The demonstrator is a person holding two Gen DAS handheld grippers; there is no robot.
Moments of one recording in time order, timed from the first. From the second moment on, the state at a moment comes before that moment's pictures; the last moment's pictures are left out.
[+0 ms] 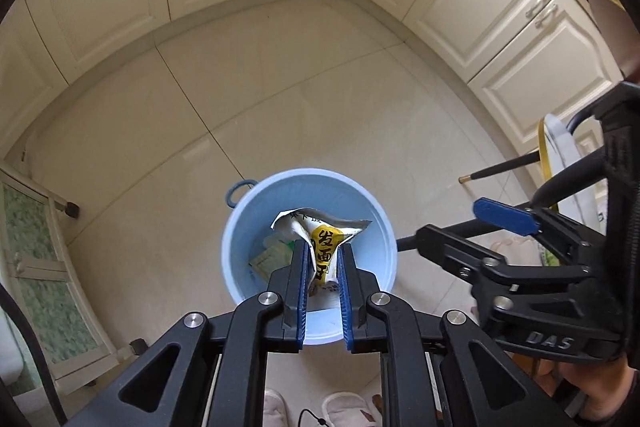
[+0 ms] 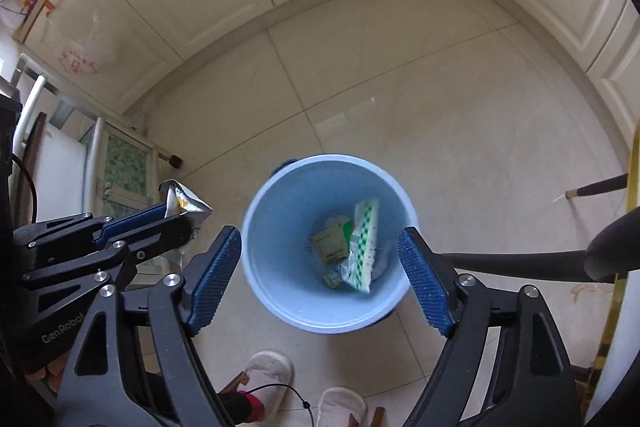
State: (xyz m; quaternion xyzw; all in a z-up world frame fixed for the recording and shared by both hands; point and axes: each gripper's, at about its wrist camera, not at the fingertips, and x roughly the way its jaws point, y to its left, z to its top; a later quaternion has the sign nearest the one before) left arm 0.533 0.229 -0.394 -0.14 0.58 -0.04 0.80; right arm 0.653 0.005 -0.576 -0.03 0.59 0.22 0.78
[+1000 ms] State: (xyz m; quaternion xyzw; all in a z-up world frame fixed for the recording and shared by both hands) left arm 0.394 0.188 -0.091 -0.04 0.29 0.06 0.95; right arm 0.451 -0.022 -0.252 -0.07 0.33 0.24 0.91
